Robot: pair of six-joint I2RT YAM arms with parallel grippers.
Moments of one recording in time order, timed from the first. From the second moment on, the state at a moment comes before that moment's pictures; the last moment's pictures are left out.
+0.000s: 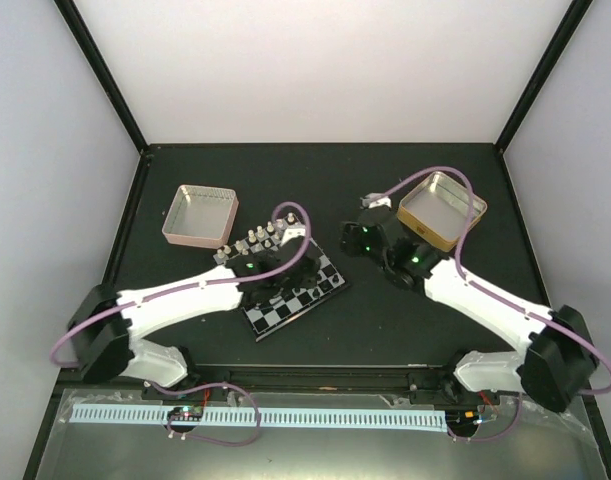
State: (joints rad) left arm -1.00 1.44 0.98 -0.46 -0.32 -0.86; right arm 0.74 1.23 0.88 -0.27 0.32 0.59
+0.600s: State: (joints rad) left arm -0.46 0.88 0.63 -0.41 -0.28 -0.76; right arm 0.89 1.83 1.36 -0.51 -0.09 0.39
